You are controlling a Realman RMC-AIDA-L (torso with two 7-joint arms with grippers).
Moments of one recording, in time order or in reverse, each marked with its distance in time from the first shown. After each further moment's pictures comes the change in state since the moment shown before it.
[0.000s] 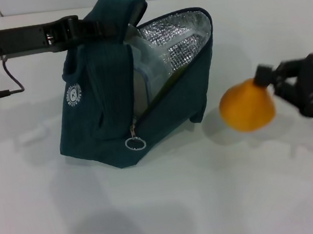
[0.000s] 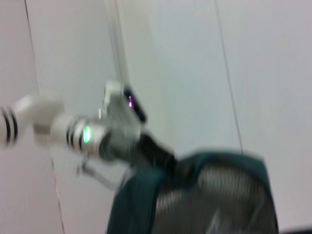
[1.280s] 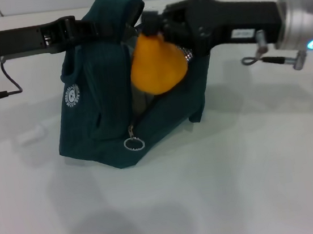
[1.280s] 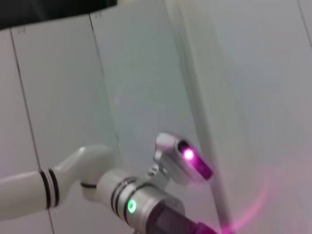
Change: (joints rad) left arm 0.003 0.007 -0.006 -0.019 -0.003 -0.006 0.001; right arm 0.413 0.036 -0.123 0.066 0.070 0.104 0.228
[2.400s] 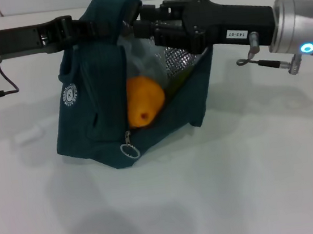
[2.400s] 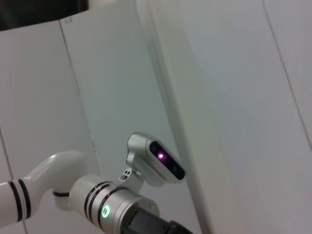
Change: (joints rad) left arm 0.000 0.008 -0.002 0.000 0.002 0.000 -0.003; right arm -0.032 0.000 -0.106 -0.011 0.123 0.092 0.012
